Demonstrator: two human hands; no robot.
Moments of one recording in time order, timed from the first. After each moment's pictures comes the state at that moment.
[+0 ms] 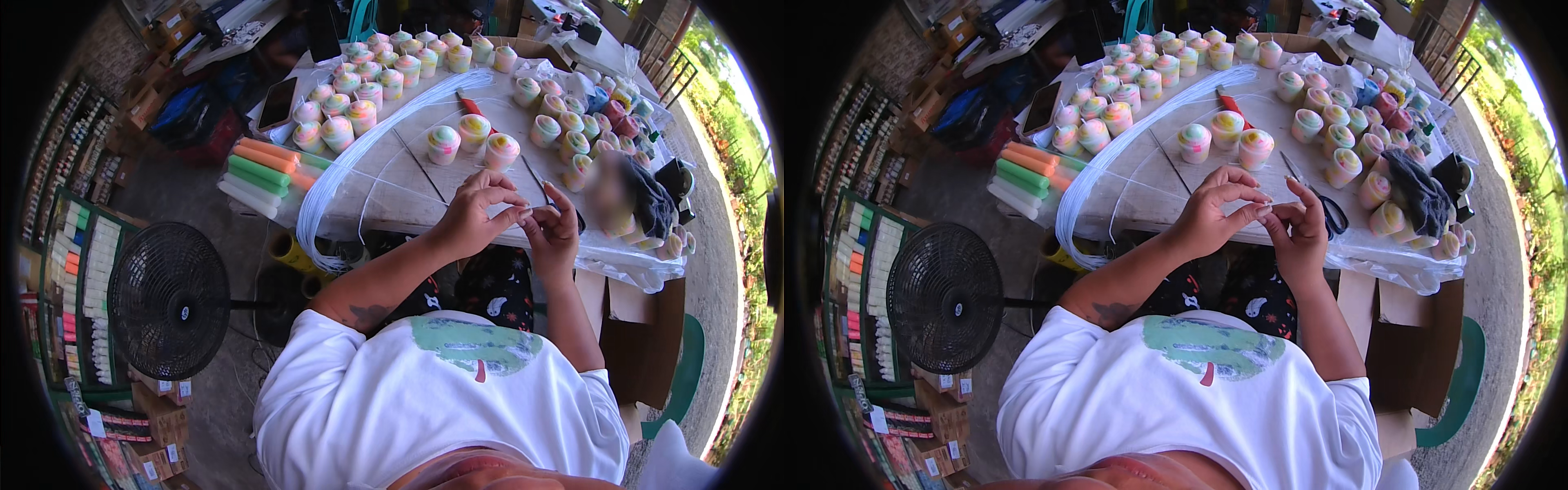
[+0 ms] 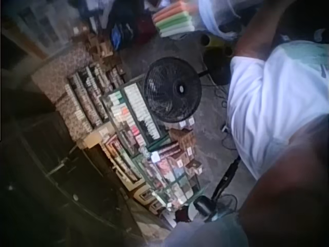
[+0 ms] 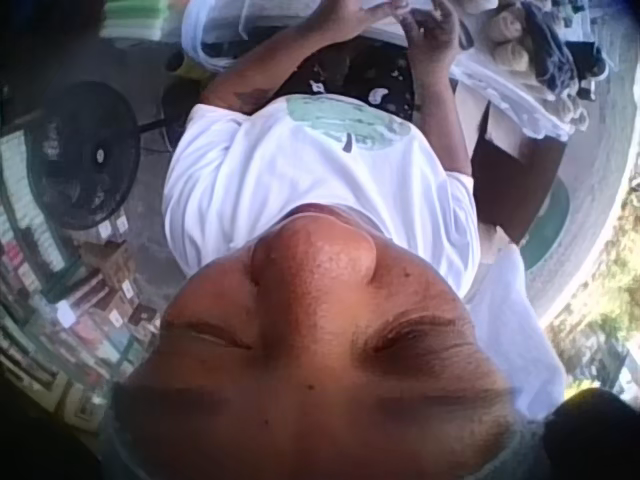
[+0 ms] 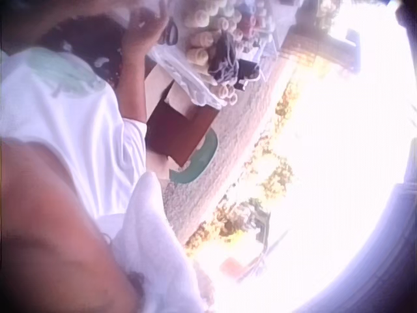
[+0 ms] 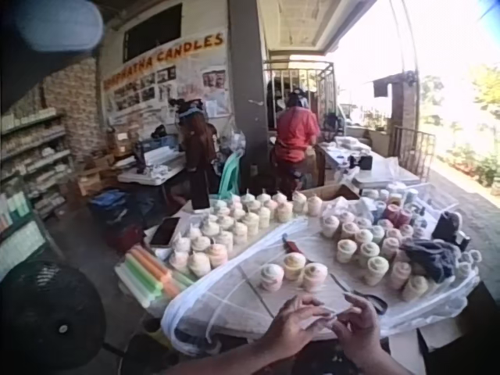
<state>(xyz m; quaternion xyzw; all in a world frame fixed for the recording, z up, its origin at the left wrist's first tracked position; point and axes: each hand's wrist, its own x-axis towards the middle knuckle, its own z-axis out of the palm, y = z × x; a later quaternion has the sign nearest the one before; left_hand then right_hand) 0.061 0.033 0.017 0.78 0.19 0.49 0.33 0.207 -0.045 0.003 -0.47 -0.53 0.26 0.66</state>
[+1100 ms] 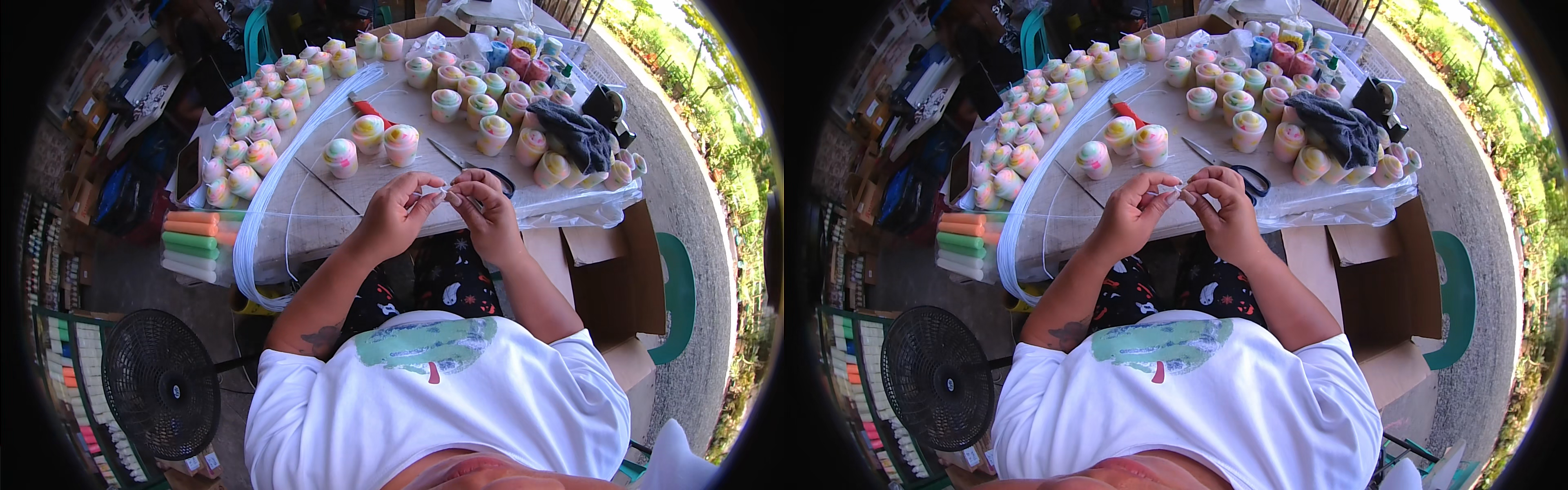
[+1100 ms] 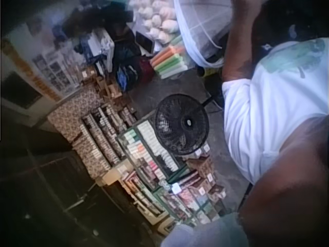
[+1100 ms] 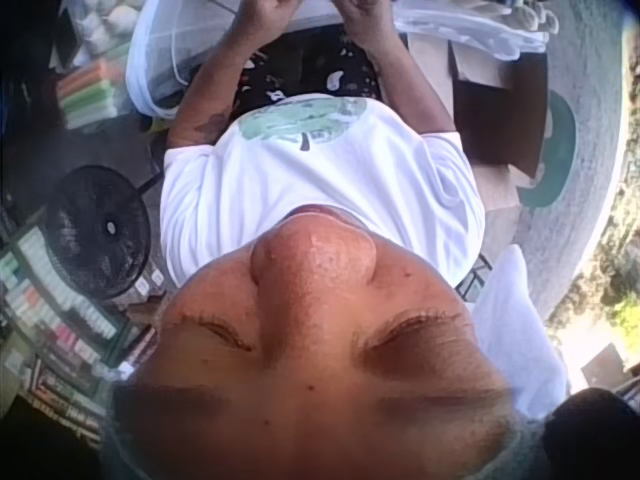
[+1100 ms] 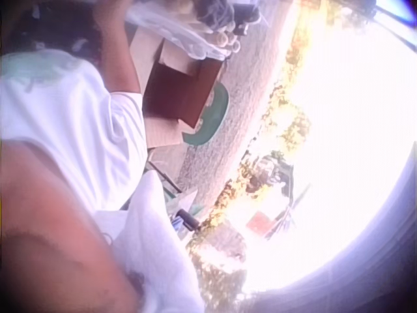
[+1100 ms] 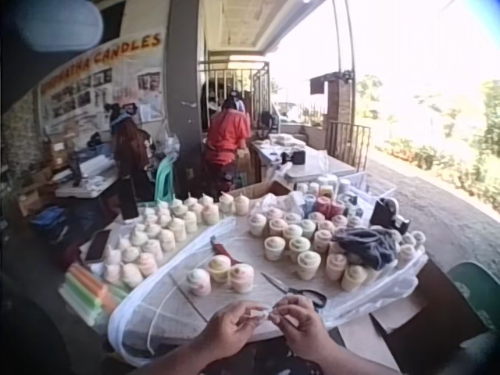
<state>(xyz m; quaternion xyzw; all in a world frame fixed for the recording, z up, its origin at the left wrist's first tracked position) 0.079 0.037 0.024 0.79 0.17 0.40 0.44 0.228 -0.058 0.018 -0.59 -0.56 0.16 0.56</state>
